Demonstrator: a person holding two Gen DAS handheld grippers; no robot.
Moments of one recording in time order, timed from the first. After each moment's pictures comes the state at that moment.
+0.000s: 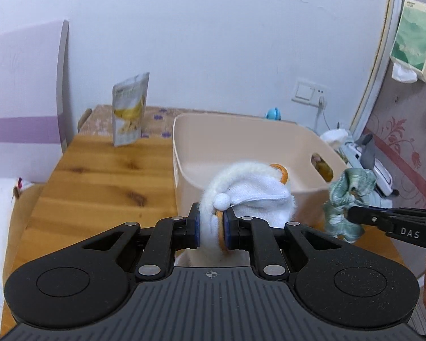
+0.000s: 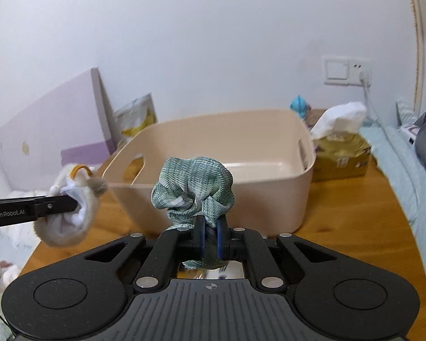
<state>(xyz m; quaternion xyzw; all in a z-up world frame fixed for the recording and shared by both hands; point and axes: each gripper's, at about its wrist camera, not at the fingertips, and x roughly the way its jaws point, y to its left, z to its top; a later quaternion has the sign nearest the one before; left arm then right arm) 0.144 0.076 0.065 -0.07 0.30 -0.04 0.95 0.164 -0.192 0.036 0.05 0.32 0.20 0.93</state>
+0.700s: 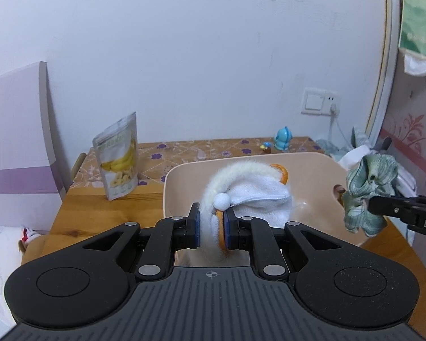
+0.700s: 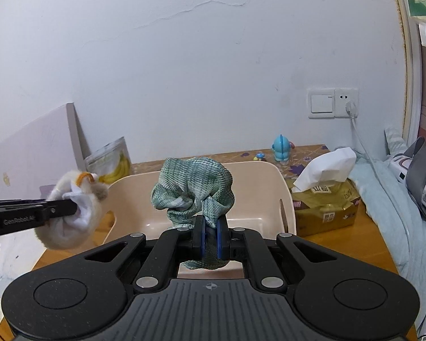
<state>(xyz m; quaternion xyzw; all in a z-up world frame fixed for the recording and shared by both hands) 0.237 0.050 0.081 0.00 0.28 -0.02 0.96 0.232 -0.189 0.060 0.06 0.27 0.16 0.95</state>
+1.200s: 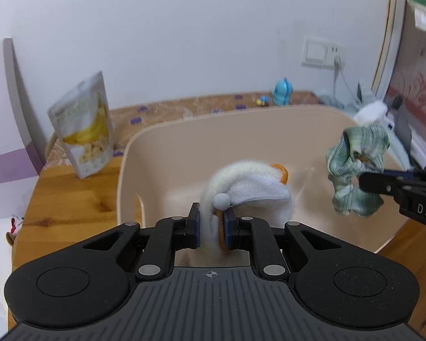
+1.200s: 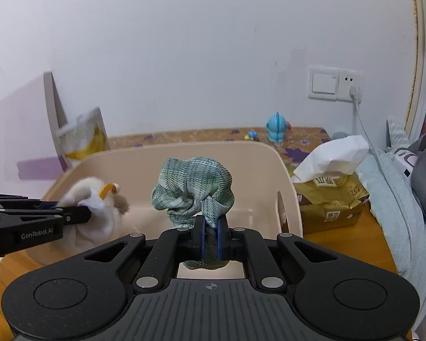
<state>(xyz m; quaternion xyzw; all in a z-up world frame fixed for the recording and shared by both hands) 0.304 0.022 0.029 0.03 0.37 -0.03 0.93 0.290 -0.170 0.033 0.02 0.33 0.14 0.93</state>
